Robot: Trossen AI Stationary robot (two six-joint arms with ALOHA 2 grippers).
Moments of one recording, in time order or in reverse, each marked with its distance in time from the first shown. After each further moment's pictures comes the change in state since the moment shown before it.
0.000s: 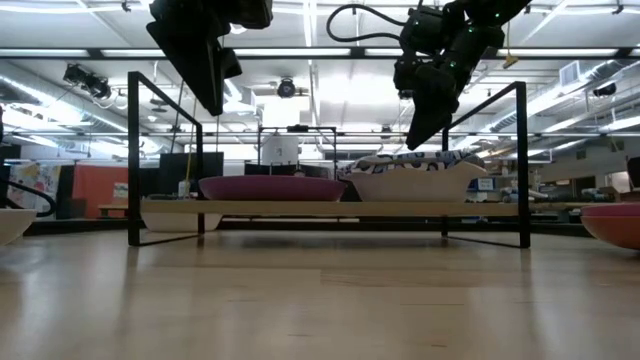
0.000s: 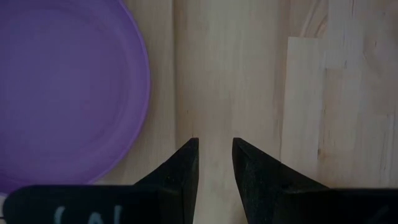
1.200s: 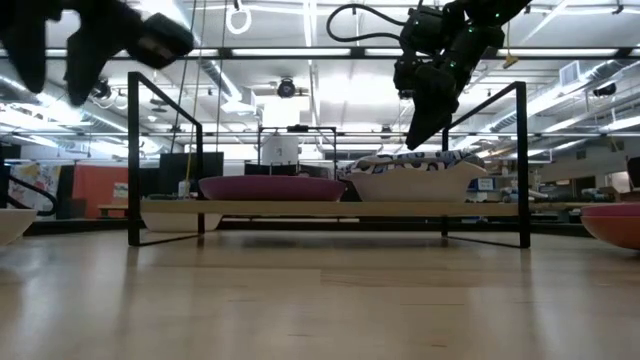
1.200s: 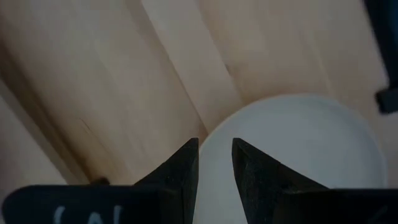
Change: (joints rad) left arm -0.310 0.003 -0.084 -0.016 0.074 0.196; right arm 0.000 0.000 0.000 0.003 0.000 0.000
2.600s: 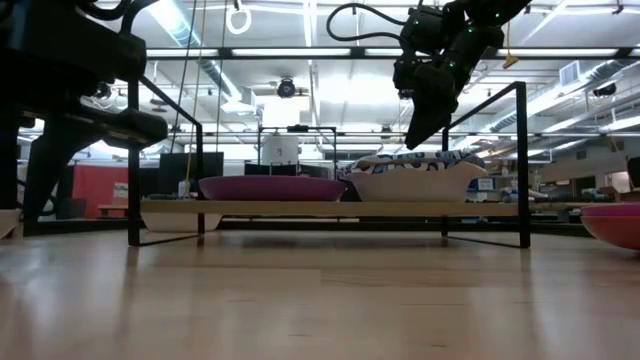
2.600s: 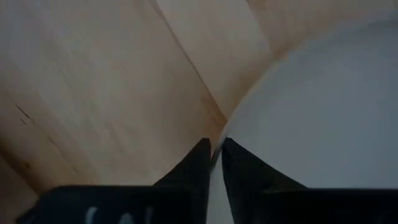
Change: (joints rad) left arm 0.001 0.000 -0.314 0.283 0.001 0.079; right arm 0.000 0.000 0.000 0.005 0.000 0.000
